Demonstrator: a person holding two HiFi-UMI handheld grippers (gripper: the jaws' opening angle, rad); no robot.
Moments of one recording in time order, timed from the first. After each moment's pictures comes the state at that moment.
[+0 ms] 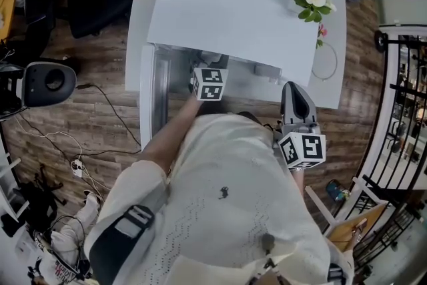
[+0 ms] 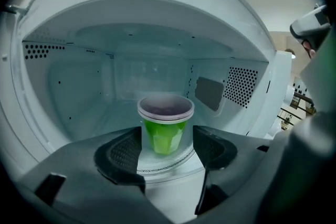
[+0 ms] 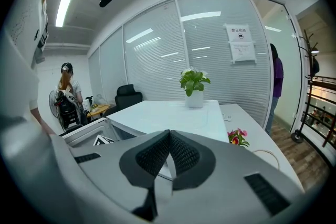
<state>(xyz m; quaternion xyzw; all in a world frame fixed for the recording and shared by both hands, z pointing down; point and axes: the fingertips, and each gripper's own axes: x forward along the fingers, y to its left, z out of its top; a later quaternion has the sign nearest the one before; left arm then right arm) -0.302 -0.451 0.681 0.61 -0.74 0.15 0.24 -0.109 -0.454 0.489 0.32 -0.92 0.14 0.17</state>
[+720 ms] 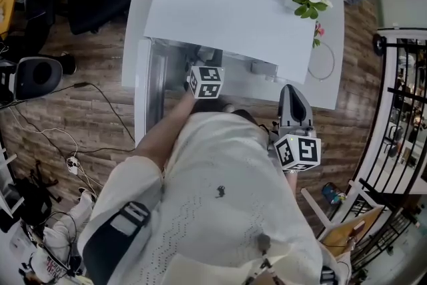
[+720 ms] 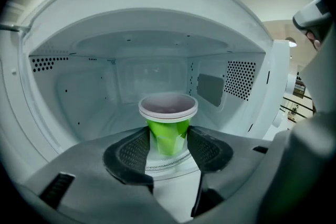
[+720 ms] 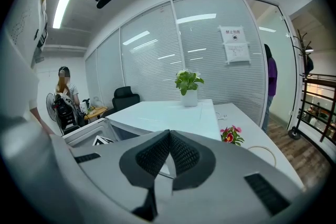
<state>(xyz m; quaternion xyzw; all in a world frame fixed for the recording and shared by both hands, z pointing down) -0.300 -0.445 0.683 0.60 -0.75 0.18 0.21 -0.085 -0.447 0.493 0.34 -0.91 0.15 0.16</state>
